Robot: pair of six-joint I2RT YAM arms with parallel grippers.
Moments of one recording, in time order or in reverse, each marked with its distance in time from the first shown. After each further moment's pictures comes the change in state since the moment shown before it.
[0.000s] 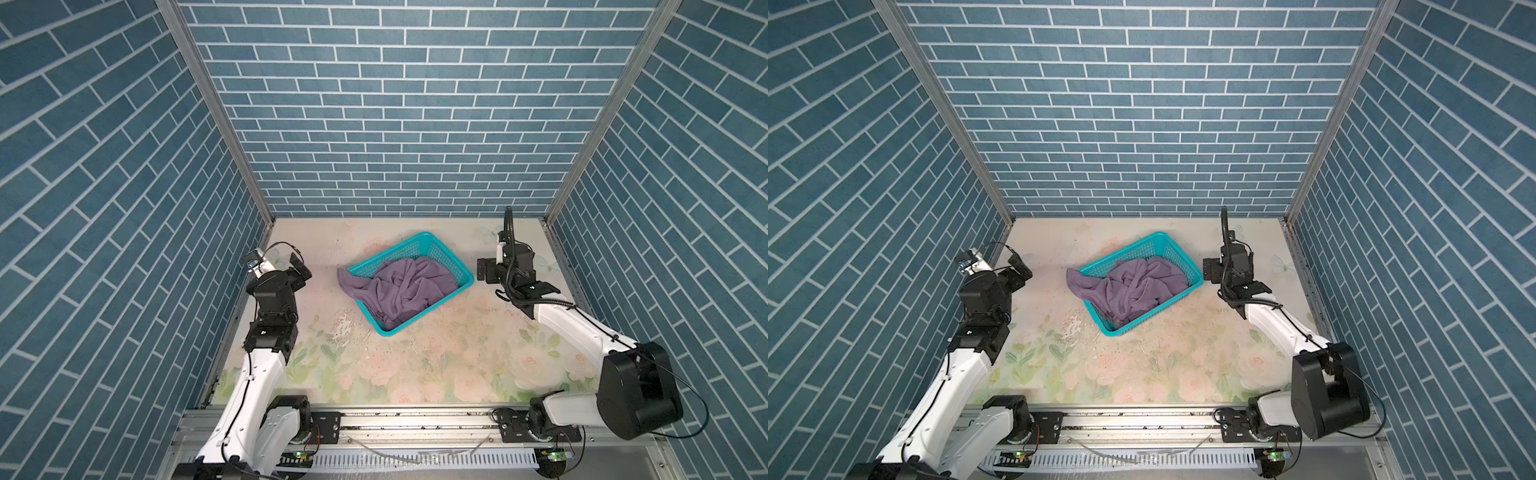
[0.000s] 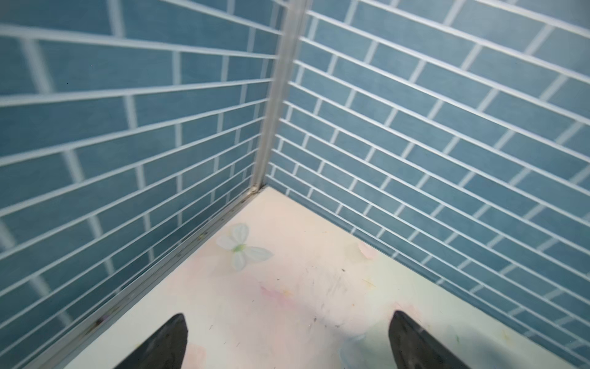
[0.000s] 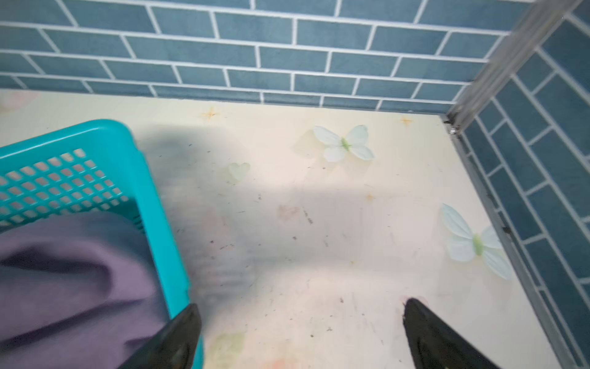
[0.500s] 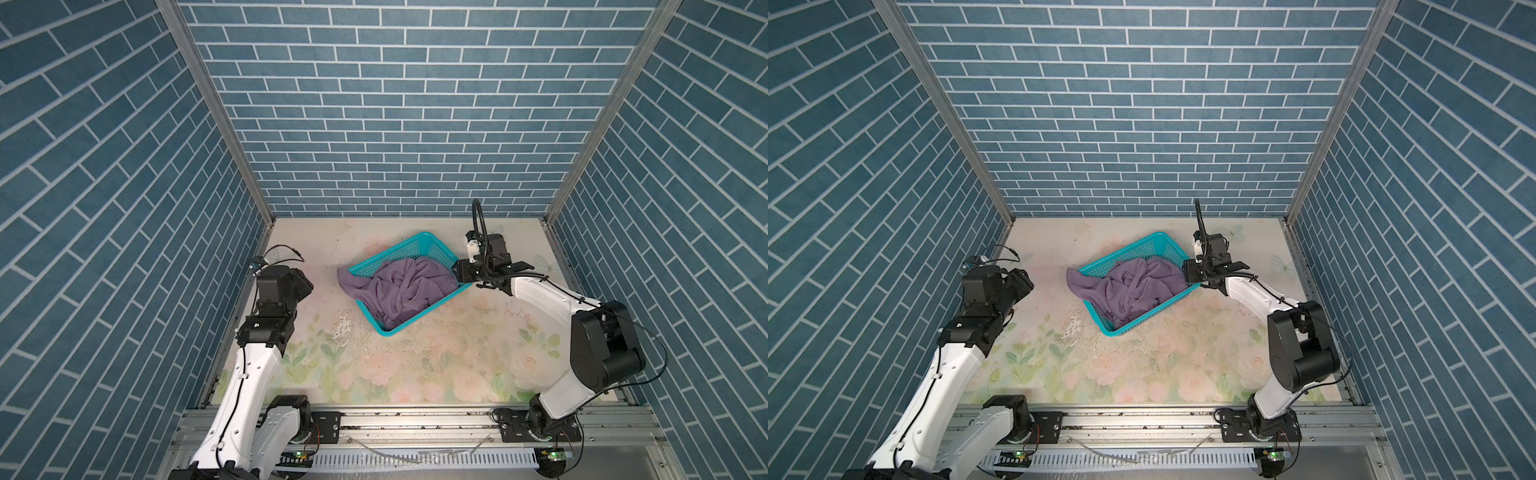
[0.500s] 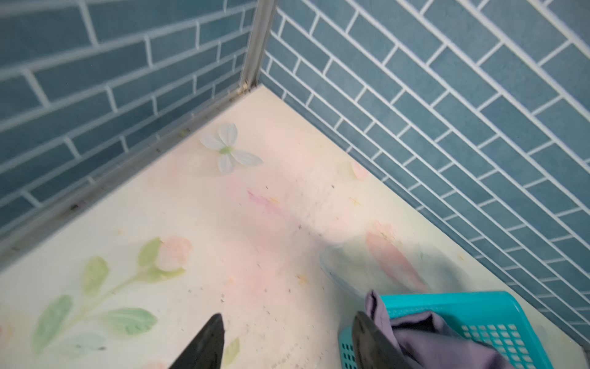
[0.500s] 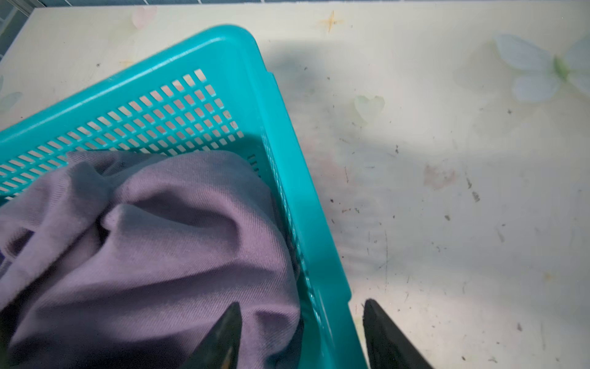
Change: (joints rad) left arm -0.014 0.053 0.106 -0.366 0.293 -0.162; right arm 0.032 0.263 0.204 -0.156 -0.317 0.104
